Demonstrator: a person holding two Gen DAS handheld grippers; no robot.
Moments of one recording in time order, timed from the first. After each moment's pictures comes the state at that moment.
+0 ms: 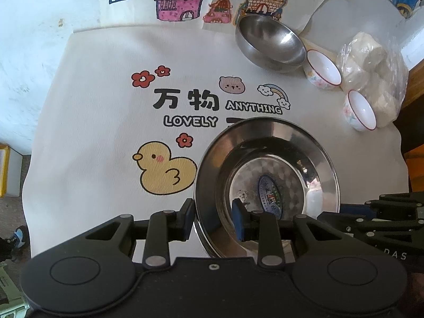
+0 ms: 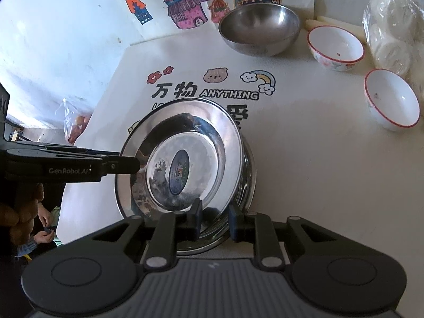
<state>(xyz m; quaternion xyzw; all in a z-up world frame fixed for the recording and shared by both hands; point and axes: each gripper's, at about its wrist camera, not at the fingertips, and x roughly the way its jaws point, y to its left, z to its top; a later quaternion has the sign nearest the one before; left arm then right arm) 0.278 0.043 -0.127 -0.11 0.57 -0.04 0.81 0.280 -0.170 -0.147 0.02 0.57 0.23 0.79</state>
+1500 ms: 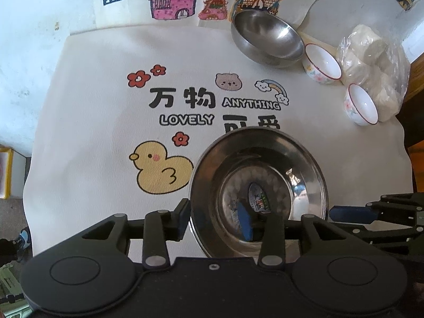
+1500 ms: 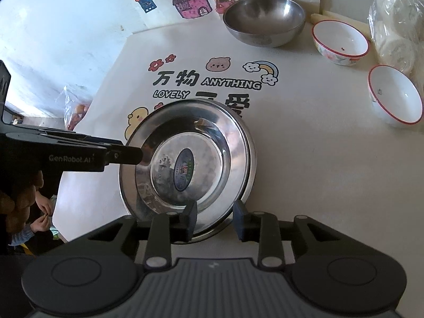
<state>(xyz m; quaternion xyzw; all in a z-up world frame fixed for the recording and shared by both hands) 0.284 0.036 -0.126 -0.10 0.58 -0.04 0.81 0.280 -0.167 -0.146 0.01 0.58 0.23 0.78</state>
